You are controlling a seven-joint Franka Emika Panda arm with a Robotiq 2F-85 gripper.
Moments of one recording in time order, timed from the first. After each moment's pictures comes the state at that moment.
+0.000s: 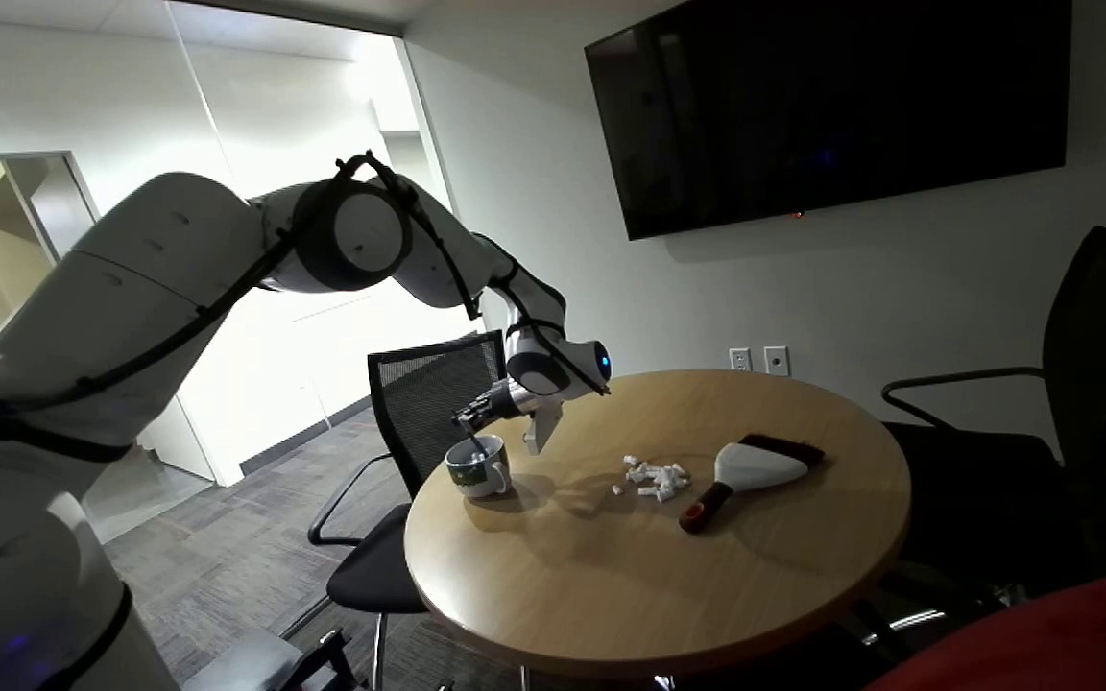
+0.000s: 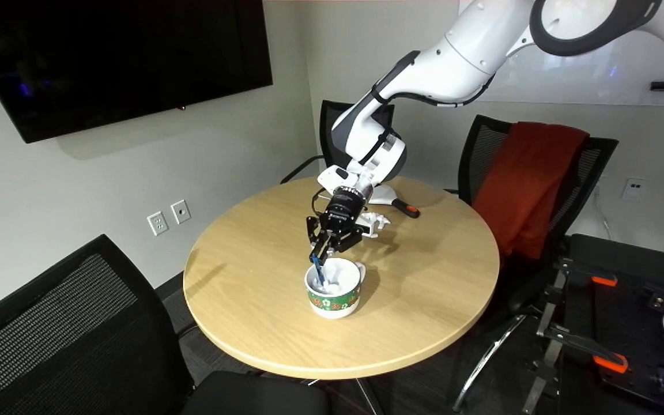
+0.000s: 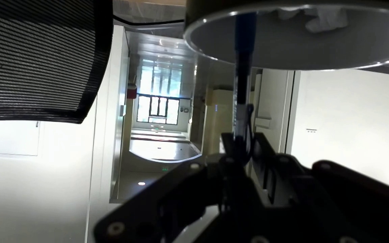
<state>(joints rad) -0.13 0.88 0.10 -1.58 1.19 1.74 -2.56</state>
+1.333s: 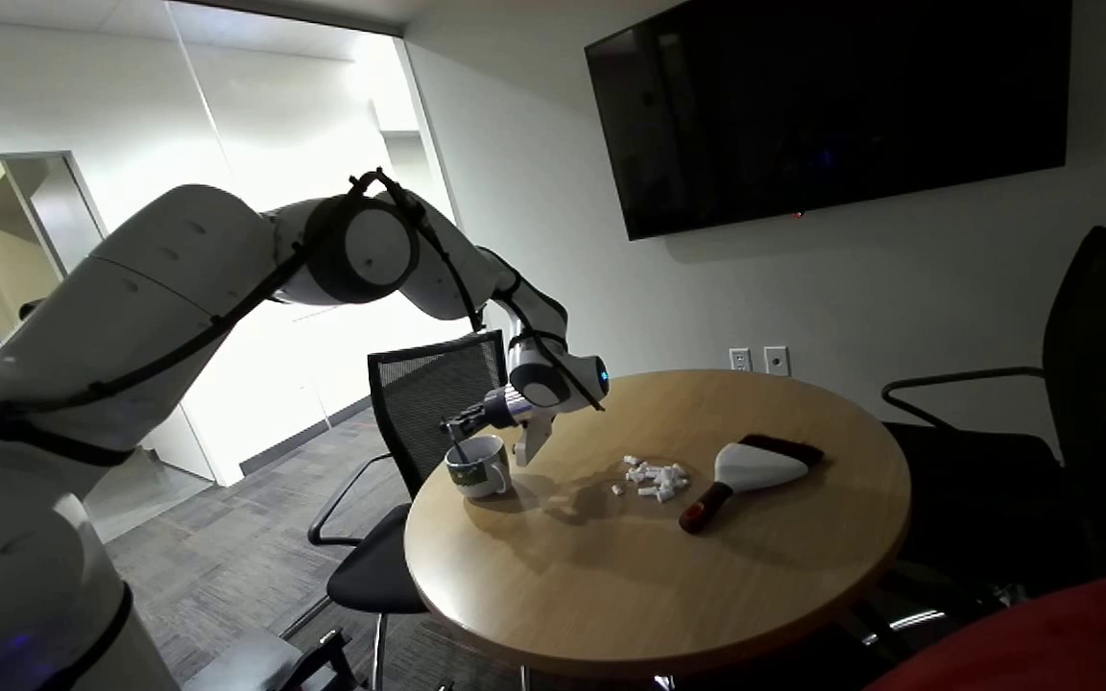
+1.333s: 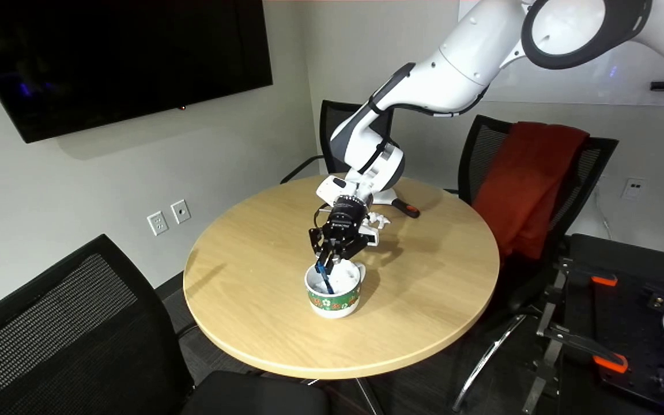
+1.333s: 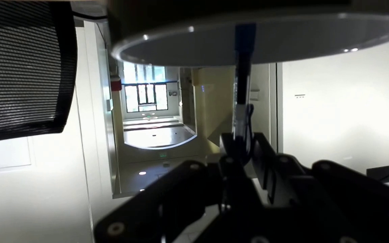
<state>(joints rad) -0.11 0.93 0.08 -1.54 1.18 1.64 -2.44</state>
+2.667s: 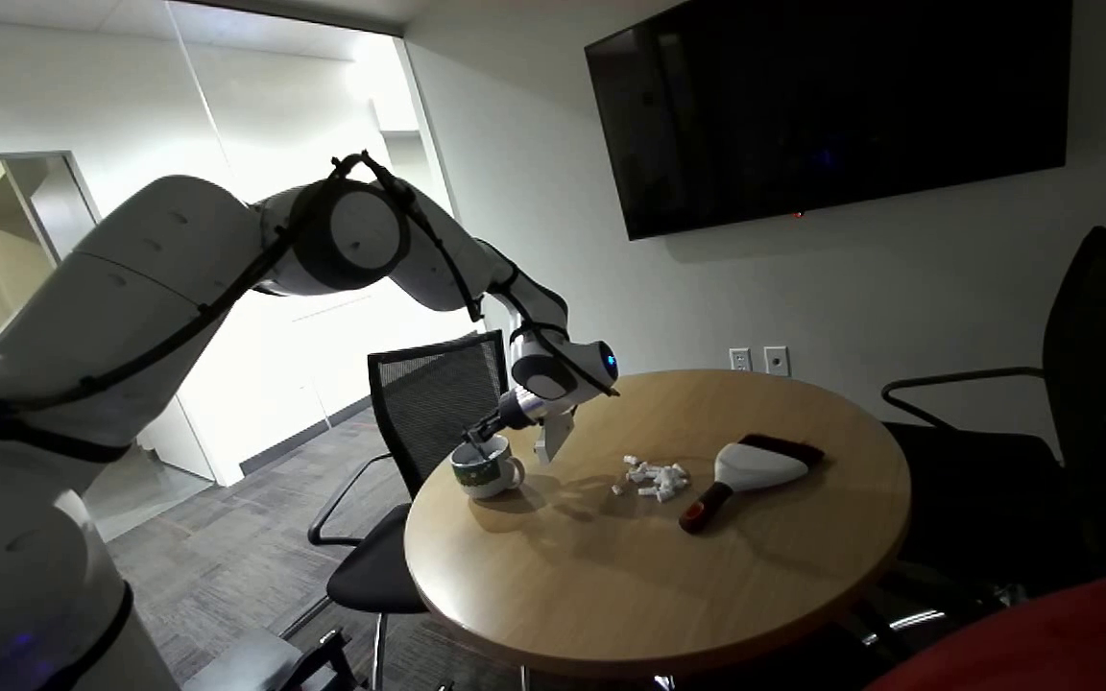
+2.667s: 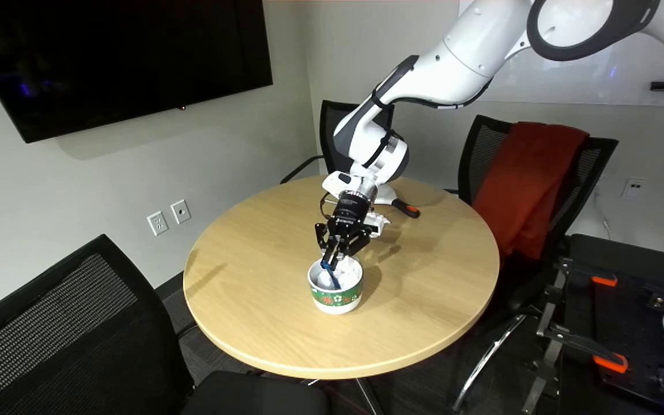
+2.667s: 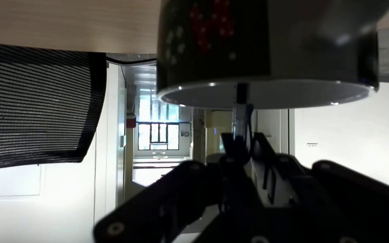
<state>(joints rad) -0.09 0.88 0.04 -1.58 1.14 1.77 -2.50</state>
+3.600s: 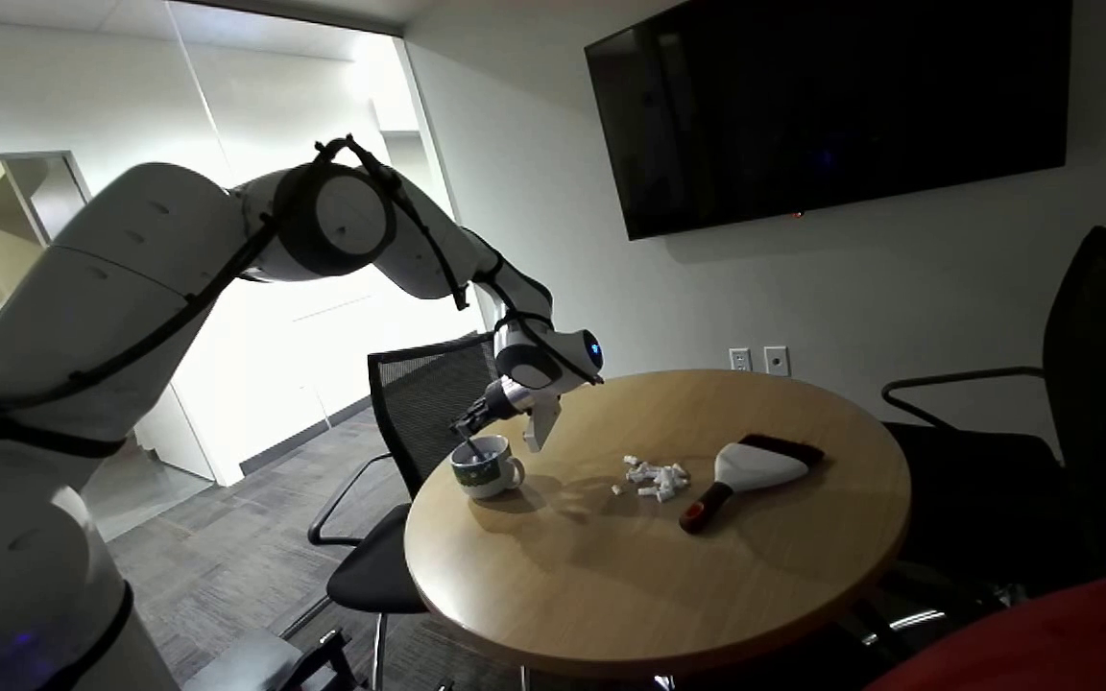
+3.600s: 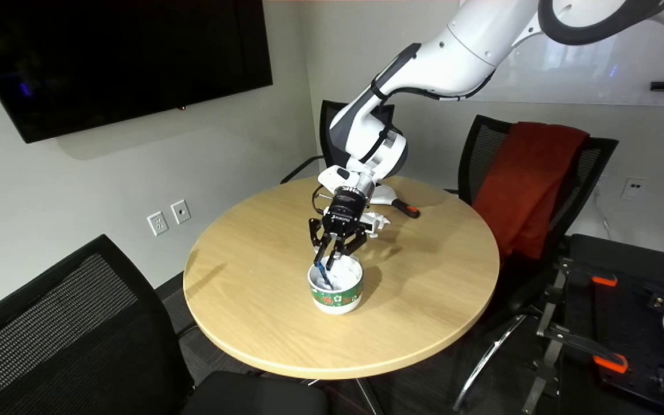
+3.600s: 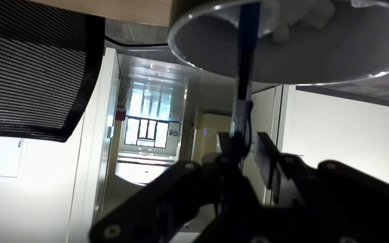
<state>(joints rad) -0.09 0.82 0.07 -1.63 1.14 1.81 -2.59</state>
